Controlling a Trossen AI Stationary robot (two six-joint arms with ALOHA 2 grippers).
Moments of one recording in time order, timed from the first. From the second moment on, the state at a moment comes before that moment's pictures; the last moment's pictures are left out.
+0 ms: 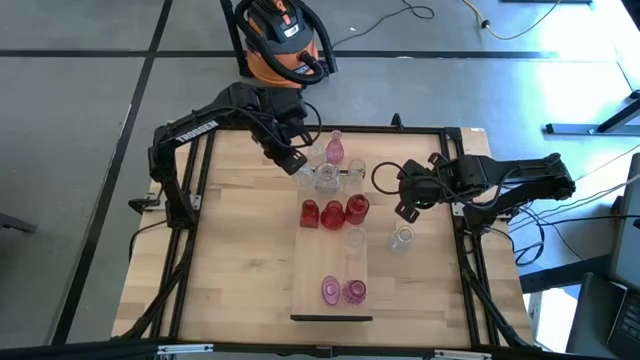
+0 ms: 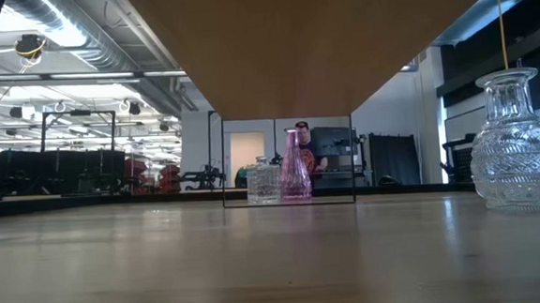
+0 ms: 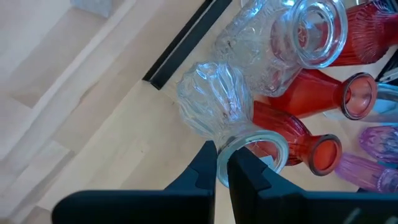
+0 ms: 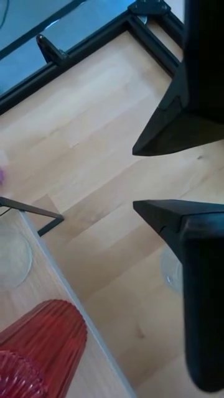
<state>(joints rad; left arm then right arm) 0.34 1.79 2.13 -1.57 0.23 -0.46 0.16 1.30 1.42 -1.44 0.41 0.67</state>
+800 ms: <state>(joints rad) 0.36 1.79 2.13 -1.54 0.28 -0.39 0.16 1.30 1.42 -1.43 0.41 0.76</state>
